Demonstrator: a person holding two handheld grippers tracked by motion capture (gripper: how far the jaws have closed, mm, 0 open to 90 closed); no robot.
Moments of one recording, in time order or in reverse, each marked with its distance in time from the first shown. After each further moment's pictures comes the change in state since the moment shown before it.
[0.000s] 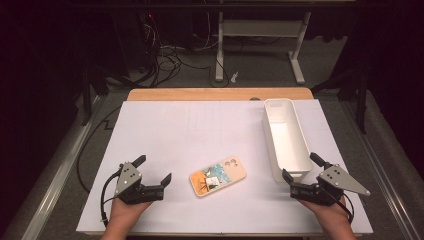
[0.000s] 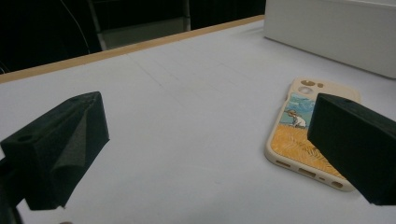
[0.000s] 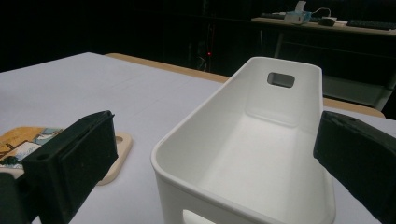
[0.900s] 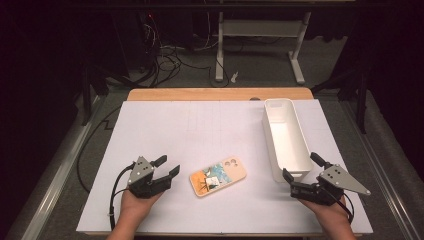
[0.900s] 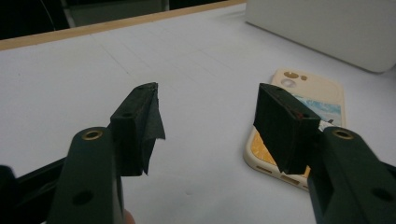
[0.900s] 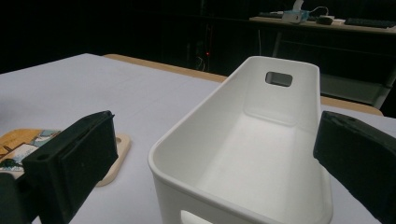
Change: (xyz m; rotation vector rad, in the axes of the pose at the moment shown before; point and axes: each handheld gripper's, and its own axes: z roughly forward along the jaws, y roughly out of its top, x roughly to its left) left arm -0.007 0.004 0.032 0.083 -0.090 -0.032; right arm -0.001 0.000 0.000 0.000 -0.006 0.010
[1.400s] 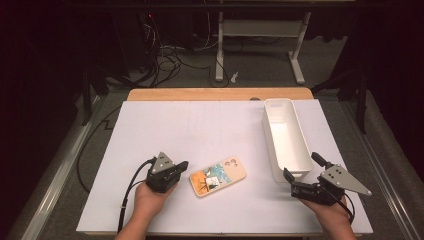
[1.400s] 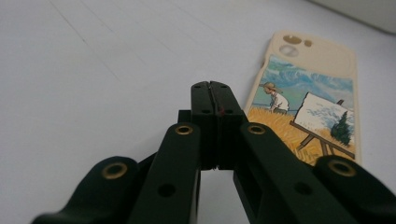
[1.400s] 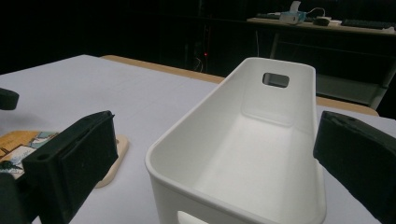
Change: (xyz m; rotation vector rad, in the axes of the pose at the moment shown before) left arm -0.012 0.008 0.044 0.200 -0.036 0.026; right arm -0.001 0.001 -0.001 -0.004 -0.009 -0.001
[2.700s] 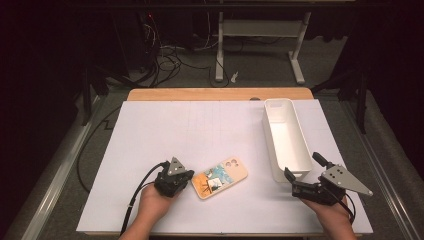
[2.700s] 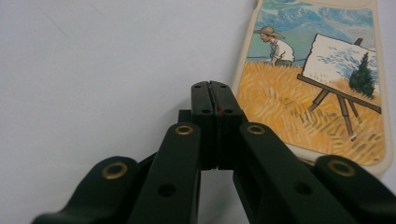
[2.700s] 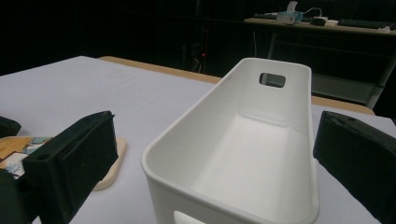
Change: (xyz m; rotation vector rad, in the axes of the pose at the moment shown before) left arm -0.016 -0.004 0.015 0.164 -0.022 0.064; right arm -0.001 0.000 -0.001 -0.001 -0.010 0.007
